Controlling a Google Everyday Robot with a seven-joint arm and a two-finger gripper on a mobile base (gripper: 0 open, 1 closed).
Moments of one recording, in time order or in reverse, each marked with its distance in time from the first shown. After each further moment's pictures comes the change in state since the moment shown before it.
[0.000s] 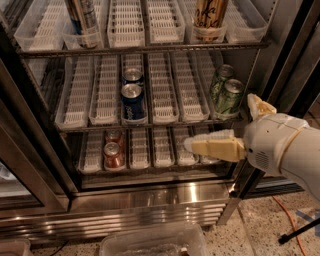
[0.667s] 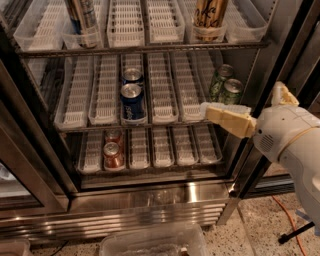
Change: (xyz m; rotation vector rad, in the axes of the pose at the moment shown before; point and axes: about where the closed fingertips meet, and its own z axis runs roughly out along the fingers) arm -0.022 -0.067 -0.009 0.276 -0.243 0.169
